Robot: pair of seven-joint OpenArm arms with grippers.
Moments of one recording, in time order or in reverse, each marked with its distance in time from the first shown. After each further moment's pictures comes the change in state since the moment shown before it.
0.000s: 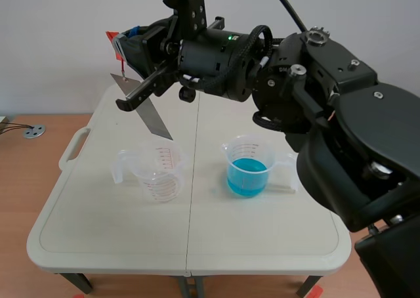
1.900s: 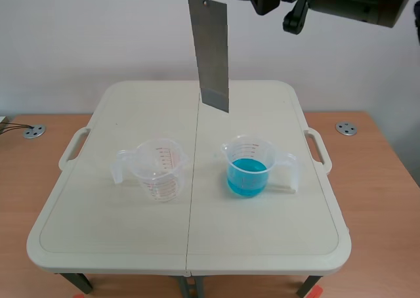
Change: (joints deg) left arm 0.0 0.0 0.0 2.5 -2.2 0.0 0.2; right arm -4.9 0.0 25.9 23.2 27.3 8.4 -31.7
